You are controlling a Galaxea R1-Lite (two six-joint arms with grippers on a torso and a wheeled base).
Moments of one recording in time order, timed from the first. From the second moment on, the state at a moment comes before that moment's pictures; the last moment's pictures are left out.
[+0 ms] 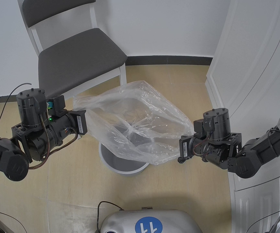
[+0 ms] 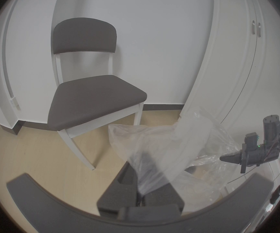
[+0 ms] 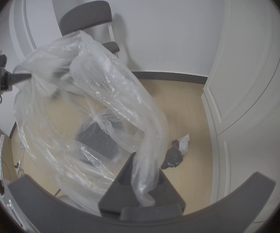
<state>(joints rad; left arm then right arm) -0.41 1.68 -0.69 -0.82 0.12 -0.08 0.61 1.94 -0.87 -0.64 -0.31 0.11</state>
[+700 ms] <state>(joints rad) -0.28 1.70 -0.67 -0.82 0.11 -0.01 0.55 1.99 -0.89 -0.65 -0.35 0.09</state>
